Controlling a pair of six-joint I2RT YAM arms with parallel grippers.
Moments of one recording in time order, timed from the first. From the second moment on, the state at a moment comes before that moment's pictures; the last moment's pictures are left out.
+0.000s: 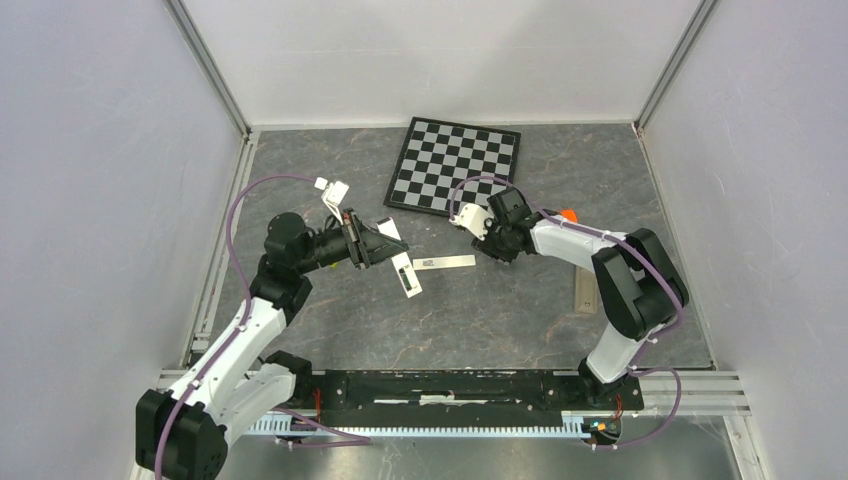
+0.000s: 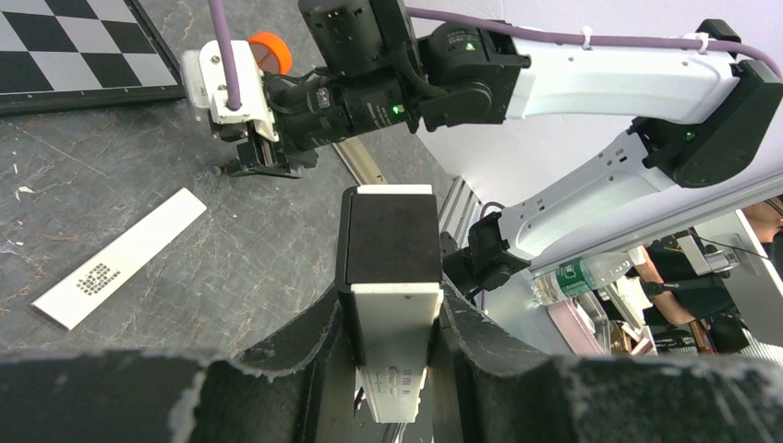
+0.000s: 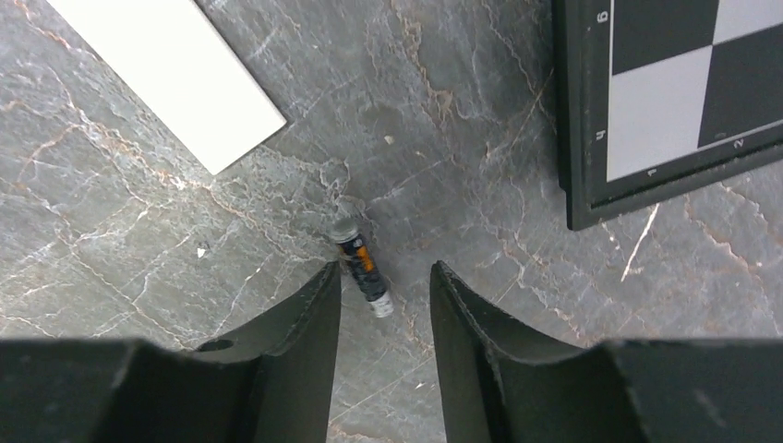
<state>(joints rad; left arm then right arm) -0.33 0.89 0.58 0.27 0.82 -0.74 0.51 1.70 0.97 -0.35 -0.03 -0.63</state>
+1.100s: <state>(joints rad) -0.33 0.93 0.58 0.26 0.82 -0.74 0.43 1.82 1.14 -0.56 -0.14 -0.61</state>
